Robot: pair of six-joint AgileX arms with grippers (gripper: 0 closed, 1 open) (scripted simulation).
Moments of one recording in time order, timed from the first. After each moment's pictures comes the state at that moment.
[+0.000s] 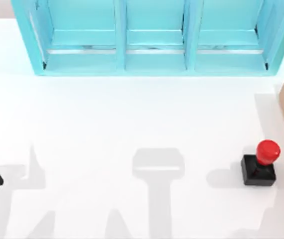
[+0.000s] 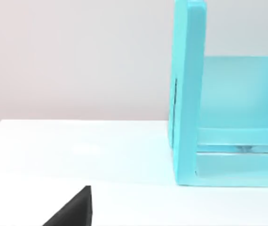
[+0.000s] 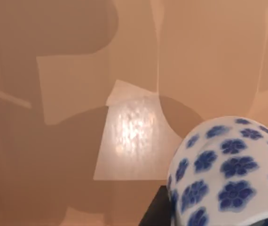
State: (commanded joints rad) left arm 0.00 0.00 0.00 0.00 0.00 0.00; right arm -0.42 1.50 0.86 -0.94 0.00 -0.41
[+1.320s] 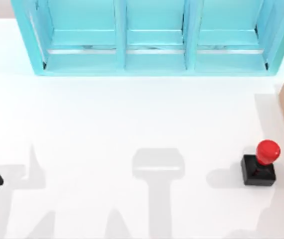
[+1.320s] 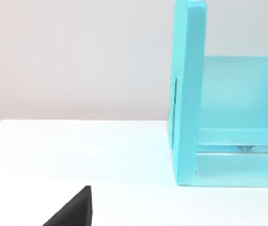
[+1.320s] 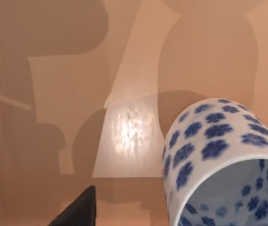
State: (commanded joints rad) left arm 0.00 0.00 0.00 0.00 0.00 0.00; right arm -0.42 1.48 0.88 -0.96 0.00 -0.41
